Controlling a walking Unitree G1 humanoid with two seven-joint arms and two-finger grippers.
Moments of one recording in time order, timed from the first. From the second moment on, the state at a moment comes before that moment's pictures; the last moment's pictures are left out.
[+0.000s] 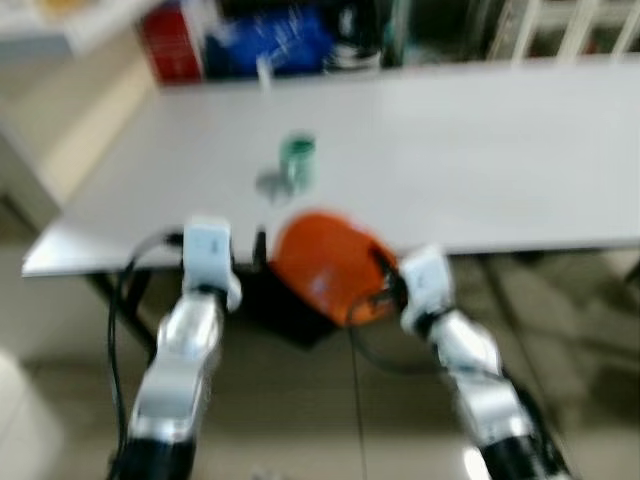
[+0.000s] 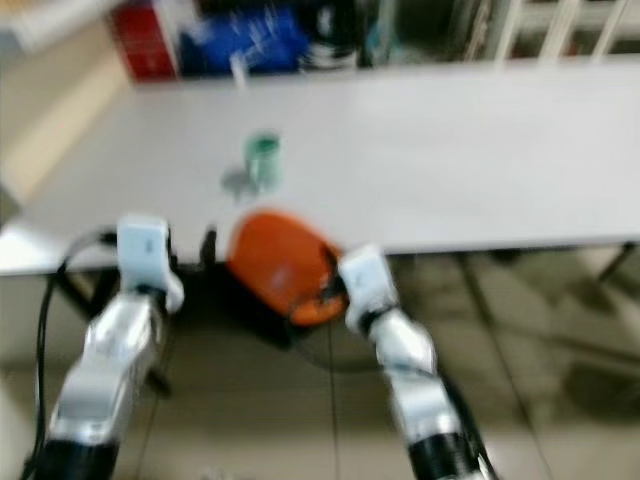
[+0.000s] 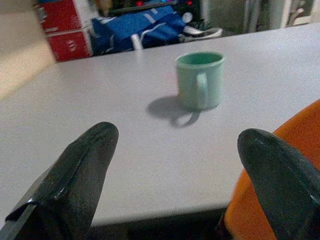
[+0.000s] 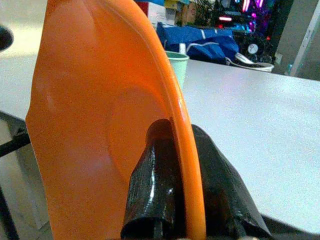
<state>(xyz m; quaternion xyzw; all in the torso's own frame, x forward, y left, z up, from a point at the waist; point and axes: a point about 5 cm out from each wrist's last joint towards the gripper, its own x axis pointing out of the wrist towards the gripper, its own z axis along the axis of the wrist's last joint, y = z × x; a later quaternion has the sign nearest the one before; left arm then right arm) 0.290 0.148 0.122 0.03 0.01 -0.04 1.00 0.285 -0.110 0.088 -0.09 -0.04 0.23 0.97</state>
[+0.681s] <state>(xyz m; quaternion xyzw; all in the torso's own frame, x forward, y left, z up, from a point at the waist) 0.293 0.135 0.132 0.01 -0.01 -0.06 1.00 0.284 -0.116 0.094 -0.09 -0.06 0.22 0.97</state>
